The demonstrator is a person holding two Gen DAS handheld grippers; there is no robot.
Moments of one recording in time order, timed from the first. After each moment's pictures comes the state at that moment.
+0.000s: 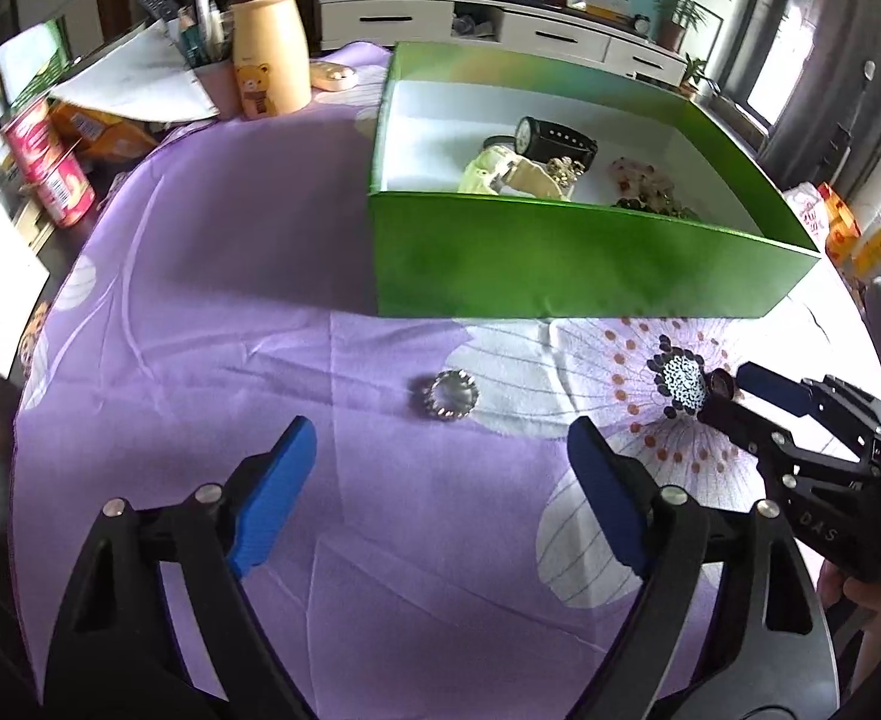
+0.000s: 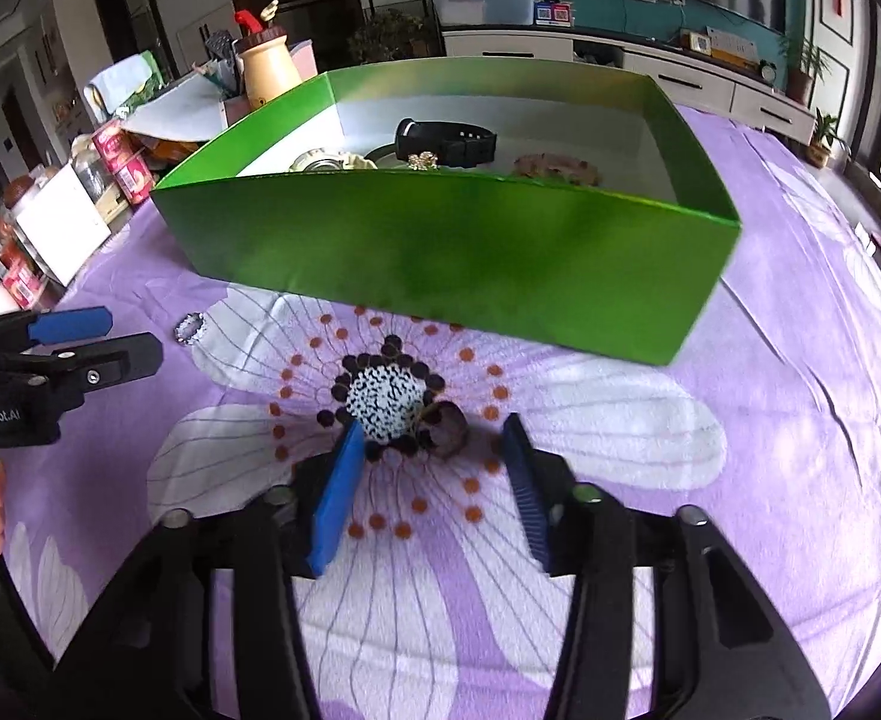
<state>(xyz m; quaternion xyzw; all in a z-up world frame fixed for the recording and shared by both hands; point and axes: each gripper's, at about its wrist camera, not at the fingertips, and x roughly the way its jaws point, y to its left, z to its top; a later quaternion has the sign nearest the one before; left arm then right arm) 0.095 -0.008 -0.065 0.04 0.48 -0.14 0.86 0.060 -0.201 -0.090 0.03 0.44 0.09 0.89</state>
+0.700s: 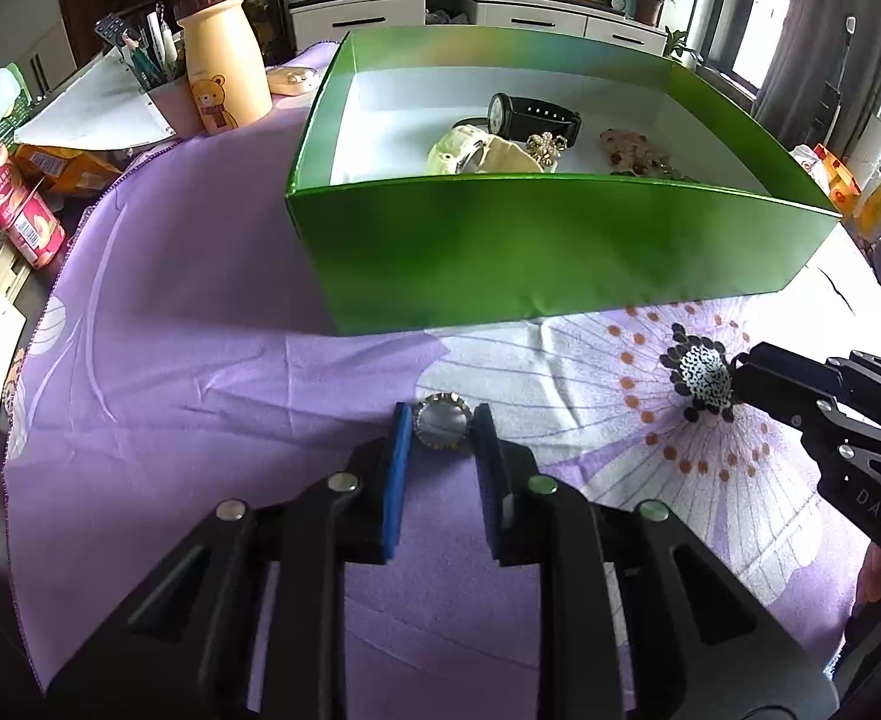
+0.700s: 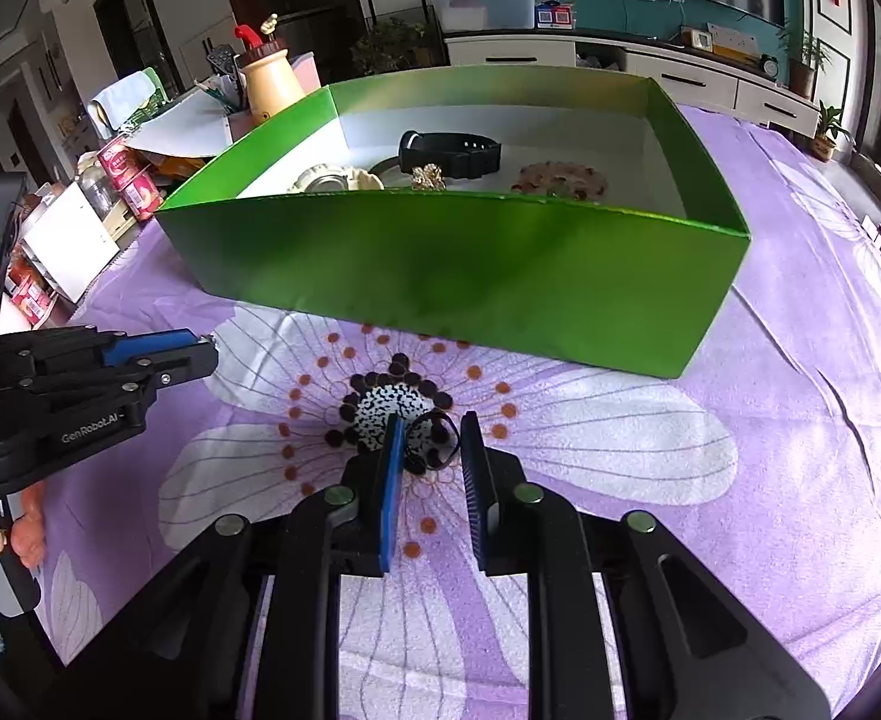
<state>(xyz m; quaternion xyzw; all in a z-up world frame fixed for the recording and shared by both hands) 0.107 -0.028 -0.084 0.08 0.47 -0.16 0.86 0.062 -0.207 -0.087 0.05 0.43 0.10 0.89</state>
